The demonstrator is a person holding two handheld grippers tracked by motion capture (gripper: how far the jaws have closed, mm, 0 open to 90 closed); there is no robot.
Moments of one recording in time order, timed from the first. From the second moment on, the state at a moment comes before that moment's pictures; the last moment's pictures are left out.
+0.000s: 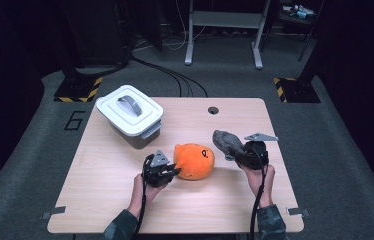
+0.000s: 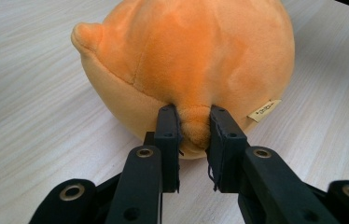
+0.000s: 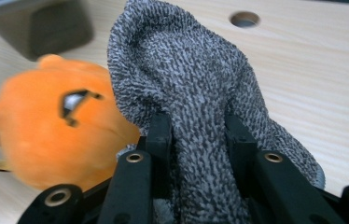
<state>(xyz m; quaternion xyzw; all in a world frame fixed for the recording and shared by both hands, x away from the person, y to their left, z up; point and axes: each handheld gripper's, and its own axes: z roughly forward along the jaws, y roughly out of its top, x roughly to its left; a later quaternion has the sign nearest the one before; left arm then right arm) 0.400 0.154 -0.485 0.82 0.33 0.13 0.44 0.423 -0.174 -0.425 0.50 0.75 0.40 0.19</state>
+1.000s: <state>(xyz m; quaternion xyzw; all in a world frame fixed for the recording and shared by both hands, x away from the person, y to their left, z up) 0.409 0.142 -0.477 0.83 0.33 0.12 0.44 0.431 -0.125 -0.438 0.46 0.79 0.38 0.17</state>
